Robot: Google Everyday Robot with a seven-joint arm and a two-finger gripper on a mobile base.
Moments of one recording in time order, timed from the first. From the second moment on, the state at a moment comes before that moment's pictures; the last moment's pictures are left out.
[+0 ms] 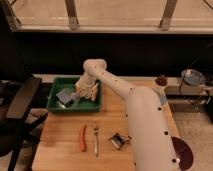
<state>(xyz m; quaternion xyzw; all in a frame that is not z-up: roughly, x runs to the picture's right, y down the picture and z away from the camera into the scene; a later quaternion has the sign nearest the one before) -0.157 0.042 0.939 -0.22 -0.35 -0.32 0.85</state>
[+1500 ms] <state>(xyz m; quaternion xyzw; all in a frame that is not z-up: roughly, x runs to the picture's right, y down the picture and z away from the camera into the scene) -0.148 0.038 0.933 -0.21 -0.37 -0.29 0.85</state>
